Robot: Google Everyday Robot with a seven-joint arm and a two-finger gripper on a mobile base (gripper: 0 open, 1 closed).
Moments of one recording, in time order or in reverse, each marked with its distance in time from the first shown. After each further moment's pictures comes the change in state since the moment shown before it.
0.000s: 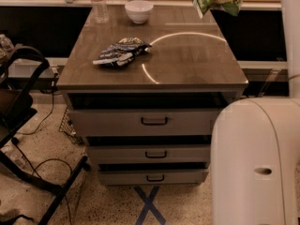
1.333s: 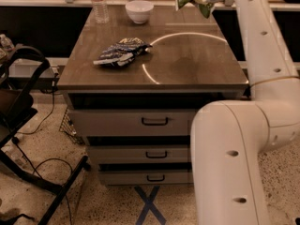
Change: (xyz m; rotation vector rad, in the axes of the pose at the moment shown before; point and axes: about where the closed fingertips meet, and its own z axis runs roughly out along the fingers) arm -0.010 -0.047 0.096 0.231 -0.081 0.287
